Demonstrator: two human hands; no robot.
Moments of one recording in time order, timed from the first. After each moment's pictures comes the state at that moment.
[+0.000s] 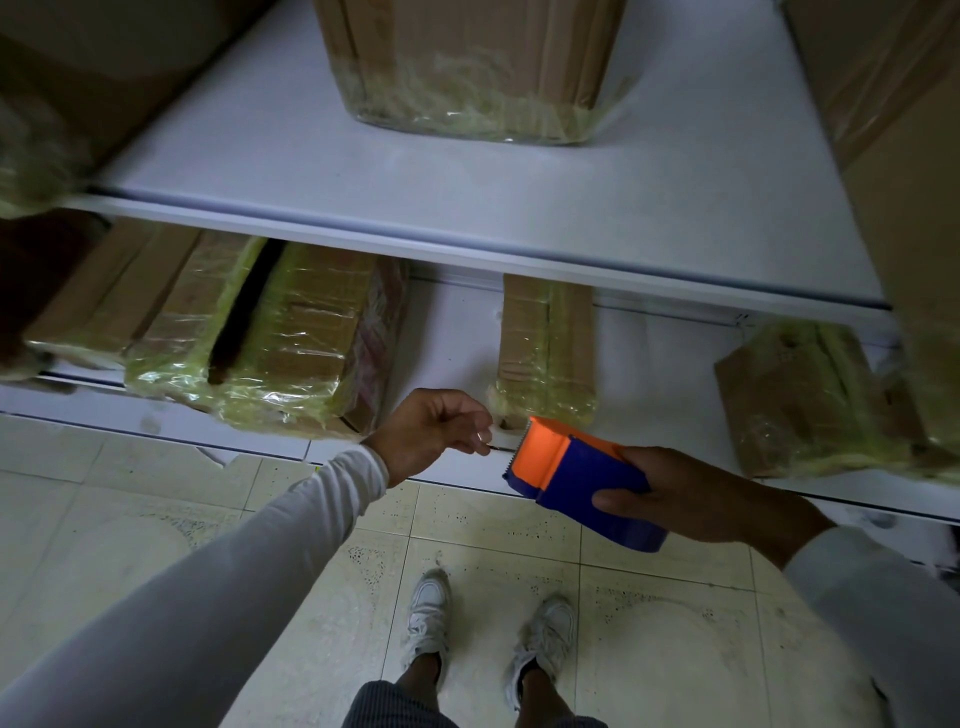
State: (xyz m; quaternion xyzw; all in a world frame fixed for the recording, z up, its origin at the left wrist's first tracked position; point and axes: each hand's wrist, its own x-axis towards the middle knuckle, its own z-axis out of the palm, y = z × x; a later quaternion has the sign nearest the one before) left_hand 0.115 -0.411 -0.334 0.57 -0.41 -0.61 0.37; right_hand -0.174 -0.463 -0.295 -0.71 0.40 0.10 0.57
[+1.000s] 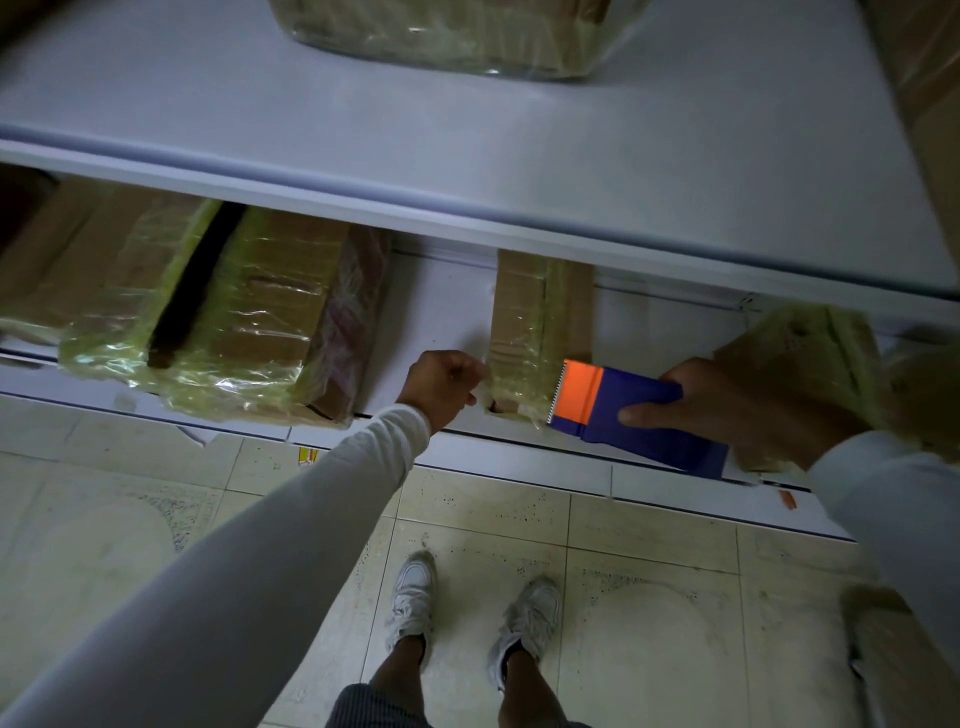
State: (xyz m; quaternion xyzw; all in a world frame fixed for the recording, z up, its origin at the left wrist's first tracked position) left_hand 0.093 -0.468 -0.393 0.72 -0.36 -0.49 0.33; right_hand -0.187 -0.546 -0.305 -0.72 0.52 0.11 0.46
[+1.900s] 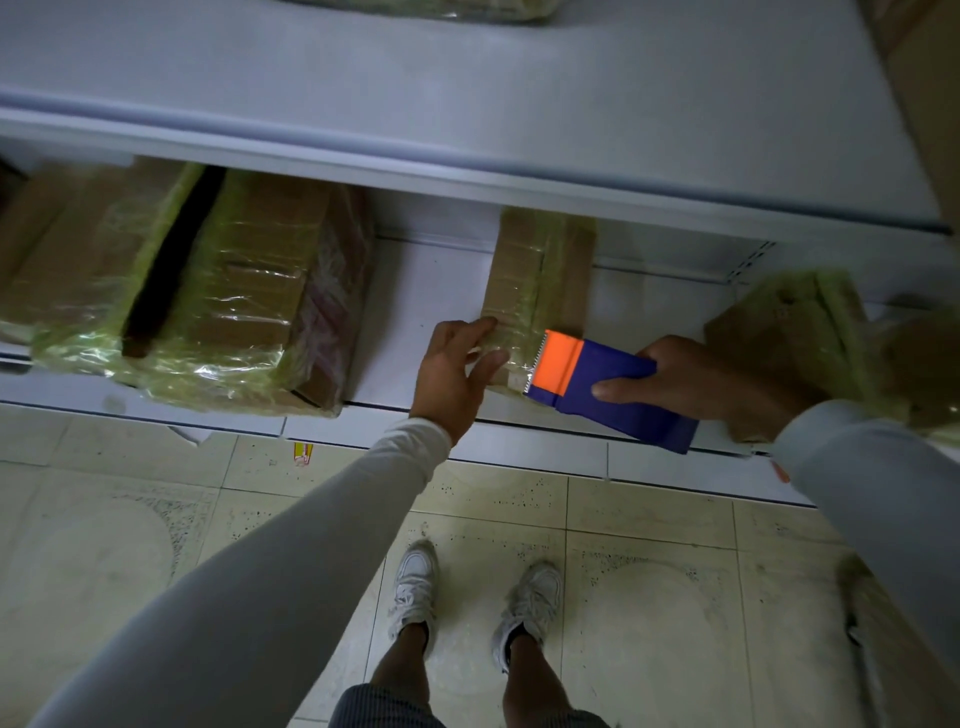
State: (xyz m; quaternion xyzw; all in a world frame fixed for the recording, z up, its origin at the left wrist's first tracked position) left_hand 0.057 -0.452 -0.396 0.68 -0.53 -0.30 0.40; right_hand -0.183 -0.539 -0.321 -0.71 0.55 0.09 0.44
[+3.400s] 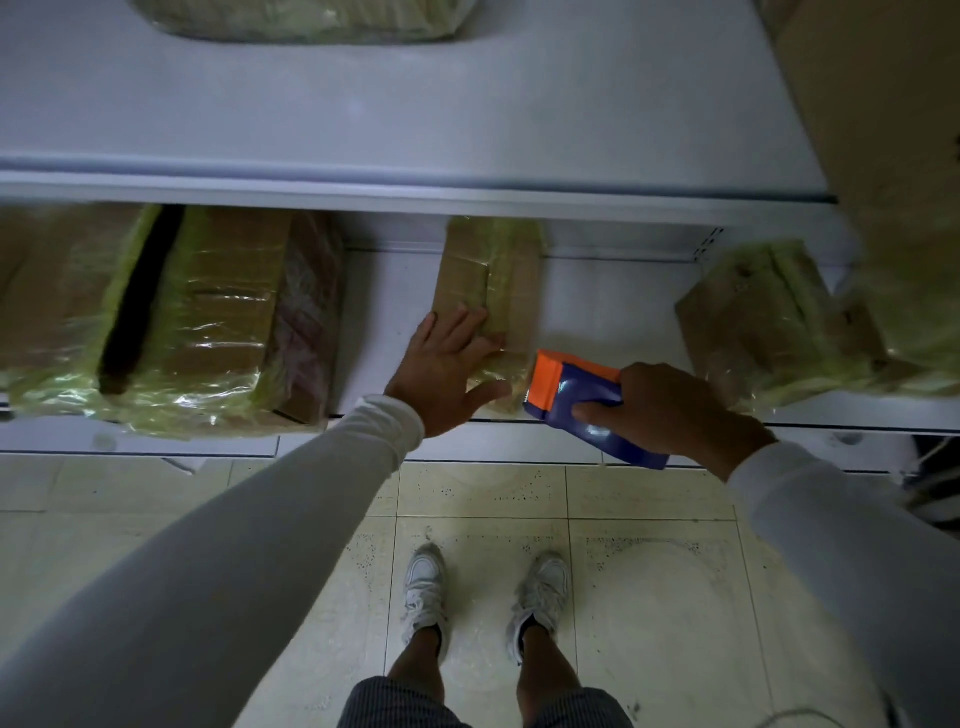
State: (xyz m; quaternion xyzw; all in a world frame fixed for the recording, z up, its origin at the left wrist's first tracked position) left_hand 0.073 -0.468 -0.384 0.58 -0.80 -0.12 0.06; right_hand -0.185 -0.488 -0.330 -0.78 0.57 0.10 0.22
